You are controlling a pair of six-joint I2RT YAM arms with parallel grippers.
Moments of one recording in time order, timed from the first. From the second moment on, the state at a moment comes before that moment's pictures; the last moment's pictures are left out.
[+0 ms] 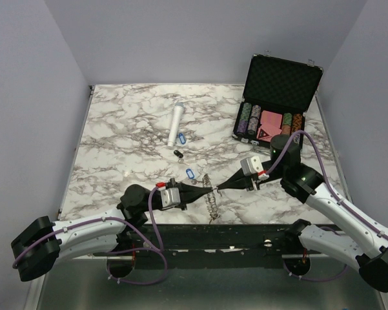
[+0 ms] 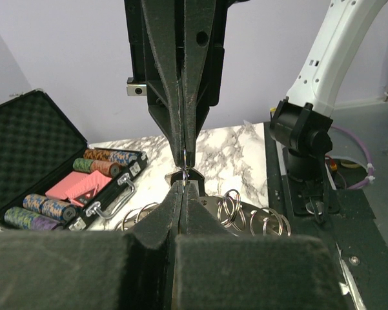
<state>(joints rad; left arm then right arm) -1.01 0.88 0.23 0.99 0.44 0.10 0.64 0.92 0.79 -0.18 -1.15 -0.59</state>
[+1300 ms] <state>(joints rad) -0.98 0.86 0.27 0.89 0.34 -0.13 0.69 0.95 0.81 -0.33 -1.03 -0.81</state>
